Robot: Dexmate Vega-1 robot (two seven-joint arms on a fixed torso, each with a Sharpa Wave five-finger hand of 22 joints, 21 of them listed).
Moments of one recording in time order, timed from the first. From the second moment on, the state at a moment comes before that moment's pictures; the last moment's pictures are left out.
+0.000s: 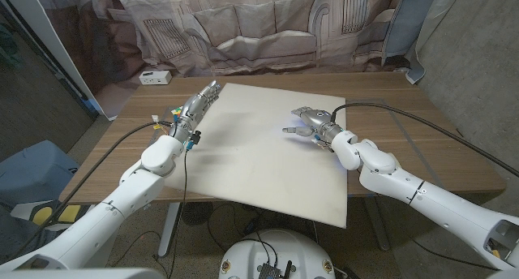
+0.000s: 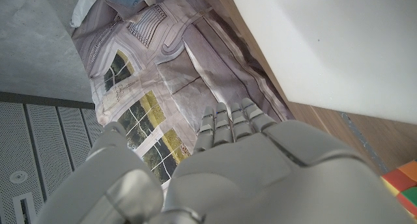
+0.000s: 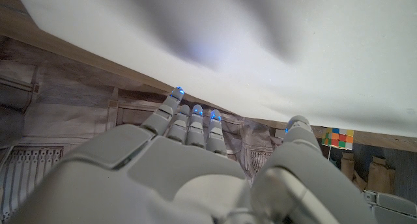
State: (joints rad) left arm 1.01 0.68 0.32 -1.60 -0.45 -0.35 0.08; left_hand 0.22 0.00 0.30 -0.04 0.19 0.20 0.11 0.20 0.17 0.16 0.11 0.23 0.20 0.10 0.10 0.19 0.18 0.07 0.07 0.20 0.17; right arm -0.77 -0.75 -0.78 -1.81 -0.71 -0.31 0.02; right_hand 0.25 0.06 0.22 -0.12 0.19 0.16 0.02 0.19 0.19 0.14 0.10 0.19 0.20 0.06 0.05 0.21 0.21 0.22 0.01 0.23 0.17
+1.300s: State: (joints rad) left arm 1.03 0.69 0.31 -1.62 -0.44 -0.33 0.10; left_hand 0.22 0.00 0.30 -0.04 0.19 0.21 0.11 0.20 0.17 0.17 0.11 0.22 0.20 0.10 0.10 0.19 0.18 0.07 0.07 0.20 0.17; right arm -0.72 -0.73 -0.84 -1.75 -0.73 -0.37 0.09; right_hand 0.24 0.07 0.21 -0.11 0.19 0.13 0.01 0.19 0.19 0.13 0.09 0.19 0.20 0.04 0.05 0.21 0.22 0.22 0.02 0.22 0.17
